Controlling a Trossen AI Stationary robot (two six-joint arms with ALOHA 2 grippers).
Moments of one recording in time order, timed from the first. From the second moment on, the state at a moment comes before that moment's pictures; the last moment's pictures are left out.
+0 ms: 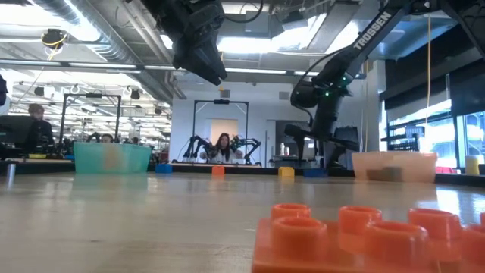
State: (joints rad) left arm 0.11 1.42 1.11 -0.40 -0.24 -0.23; right arm -0.75 1.90 1.20 -0.52 0.02 1.06
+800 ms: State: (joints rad) left arm 0.11 1.42 1.11 -0.40 -0.24 -0.23; right arm -0.72 1.96 1.21 -0.51 0.16 1.20
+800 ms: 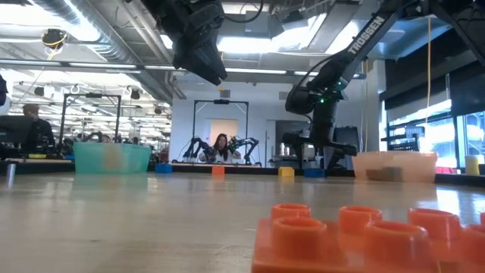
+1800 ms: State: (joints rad) left arm 0.11 1.42 1.11 -0.40 -0.24 -0.23; right arm -0.67 1.97 1.20 -0.63 0.26 1.04
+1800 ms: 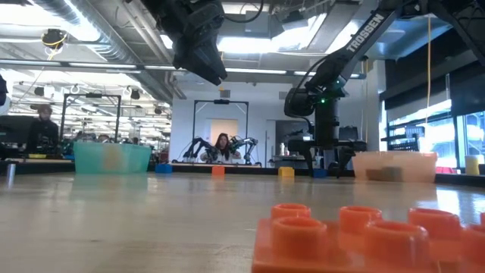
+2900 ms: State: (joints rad) left arm 0.11 1.42 1.11 -0.40 -0.22 -0.14; right arm -0.66 1.97 1.20 -0.59 0.34 1.07
